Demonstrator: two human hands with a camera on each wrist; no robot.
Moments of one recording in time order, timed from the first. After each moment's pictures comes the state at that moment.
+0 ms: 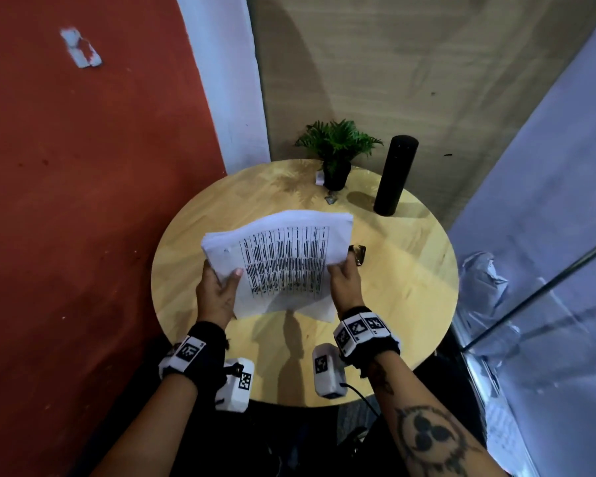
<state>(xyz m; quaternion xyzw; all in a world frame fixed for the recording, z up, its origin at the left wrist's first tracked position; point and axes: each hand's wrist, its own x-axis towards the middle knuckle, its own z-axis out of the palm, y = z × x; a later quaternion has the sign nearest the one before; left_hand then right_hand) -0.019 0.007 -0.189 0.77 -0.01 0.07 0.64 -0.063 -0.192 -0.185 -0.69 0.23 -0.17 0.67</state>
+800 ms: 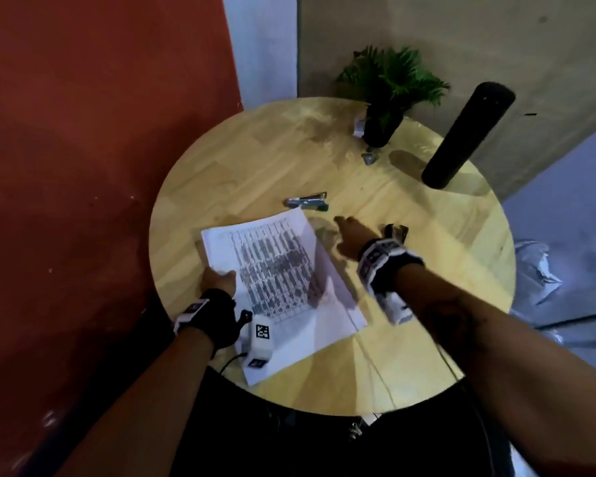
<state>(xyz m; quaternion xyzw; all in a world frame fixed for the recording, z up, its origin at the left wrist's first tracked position) 0.062 0.030 -0.301 0.81 0.30 -0.14 0.47 0.074 -0.228 -0.247 -0.96 0.05 0.21 0.16</state>
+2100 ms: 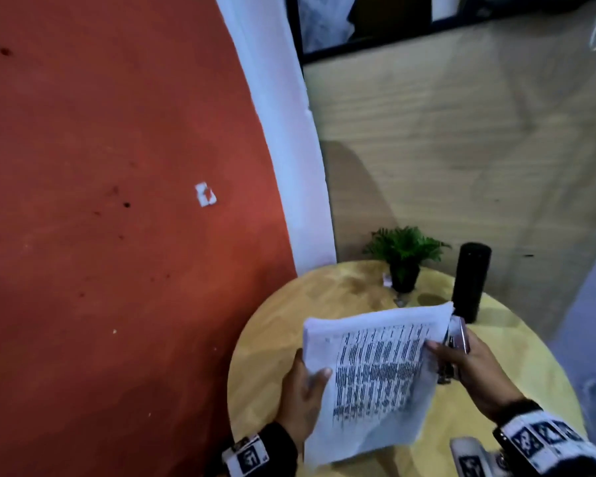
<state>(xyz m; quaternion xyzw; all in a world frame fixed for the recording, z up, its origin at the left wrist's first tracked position) -0.025 0.007 -0.142 0.76 -0.14 0.02 0.63 -0.062 -0.258 -0.110 -0.63 0.08 -0.10 0.77</state>
